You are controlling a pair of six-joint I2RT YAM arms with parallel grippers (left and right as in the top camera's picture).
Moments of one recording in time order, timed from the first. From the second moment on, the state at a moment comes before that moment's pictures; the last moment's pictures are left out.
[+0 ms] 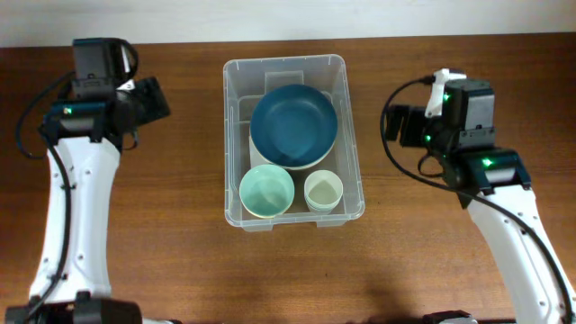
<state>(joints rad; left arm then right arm) 0.06 1.62 1.64 -0.94 -0.09 -0.25 0.09 1.34 1.18 -0.52 0.01 0.18</state>
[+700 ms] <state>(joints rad) 0.08 1.69 1.64 -1.02 -0.06 -0.23 0.09 1.36 1.18 -0.60 0.05 0.18</state>
